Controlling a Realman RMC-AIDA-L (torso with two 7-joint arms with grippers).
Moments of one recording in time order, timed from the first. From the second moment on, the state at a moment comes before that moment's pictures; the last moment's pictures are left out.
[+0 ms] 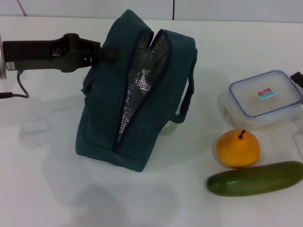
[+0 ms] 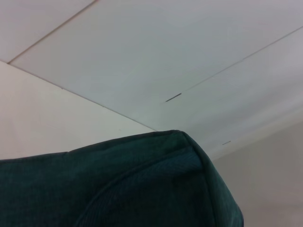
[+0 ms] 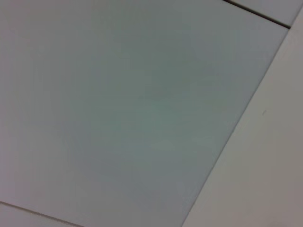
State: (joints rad) left arm -0.53 -2.01 0.69 0.93 1.89 1.75 -2.50; right arm 0.48 2.02 -0.36 0.07 -1.41 -1.22 1.56
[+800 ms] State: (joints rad) left arm -0.52 -2.01 0.69 0.93 1.89 1.75 -2.50; right arm 0.47 2.02 -0.37 0.05 -1.41 -1.23 1.56
